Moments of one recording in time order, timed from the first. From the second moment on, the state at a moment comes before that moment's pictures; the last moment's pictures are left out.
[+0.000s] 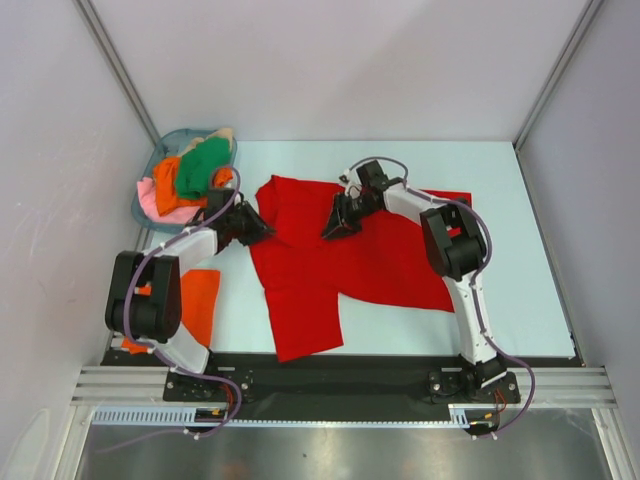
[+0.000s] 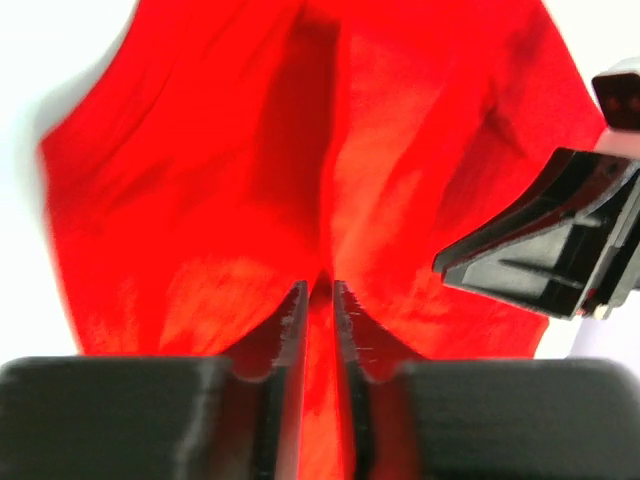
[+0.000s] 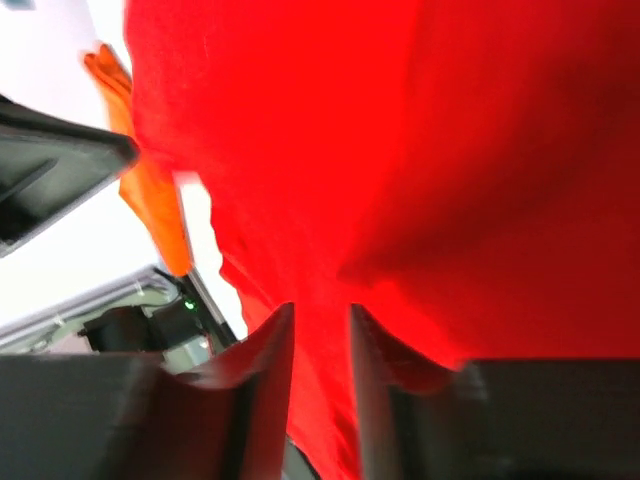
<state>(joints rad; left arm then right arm) -0.13 1.64 0.93 -0.08 0.32 -0.76 0.43 2.37 1.82 -0.49 -0.84 0.51</state>
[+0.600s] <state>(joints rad) -0.15 1.71 1.23 -0.12 0.13 -0.51 0.26 2.04 1.44 -0.06 -0.58 0.59</state>
